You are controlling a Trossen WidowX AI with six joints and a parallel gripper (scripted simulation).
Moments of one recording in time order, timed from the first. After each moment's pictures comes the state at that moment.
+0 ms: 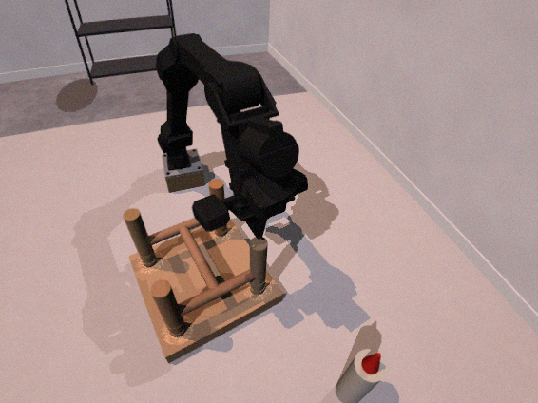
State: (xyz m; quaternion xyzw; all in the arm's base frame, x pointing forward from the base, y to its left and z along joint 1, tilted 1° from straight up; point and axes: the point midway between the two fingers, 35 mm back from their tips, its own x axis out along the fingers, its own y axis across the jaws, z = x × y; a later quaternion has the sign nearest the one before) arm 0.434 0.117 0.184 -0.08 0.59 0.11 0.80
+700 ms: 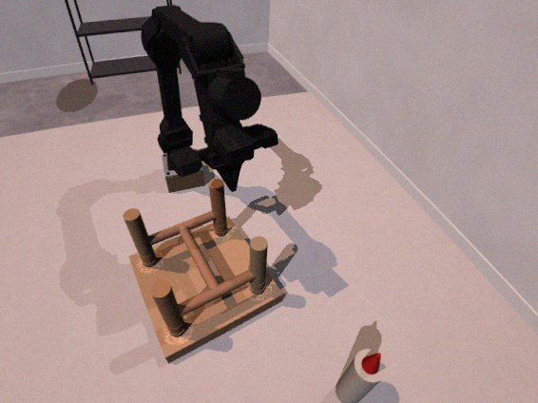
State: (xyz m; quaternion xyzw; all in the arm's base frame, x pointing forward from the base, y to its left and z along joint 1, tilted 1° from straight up) arm 0.341 0.092 0.216 -0.08 0.59 0.11 0.79
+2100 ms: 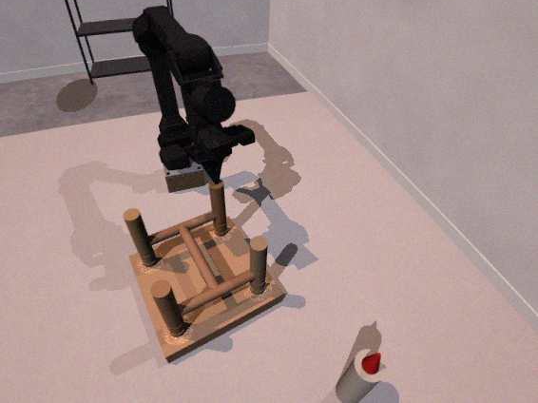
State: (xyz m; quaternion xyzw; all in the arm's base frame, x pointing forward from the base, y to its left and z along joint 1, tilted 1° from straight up) arm 0.261 0.072 0.170 -0.08 0.60 0.11 0.79
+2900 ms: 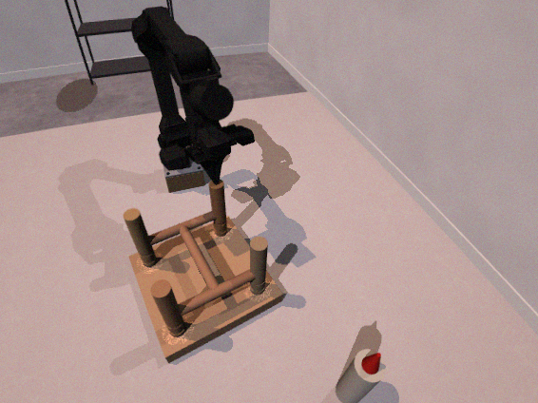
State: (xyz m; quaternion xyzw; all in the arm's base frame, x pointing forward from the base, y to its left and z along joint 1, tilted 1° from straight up) arm 0.260 0.072 0.168 -0.08 0.58 0.11 0.80
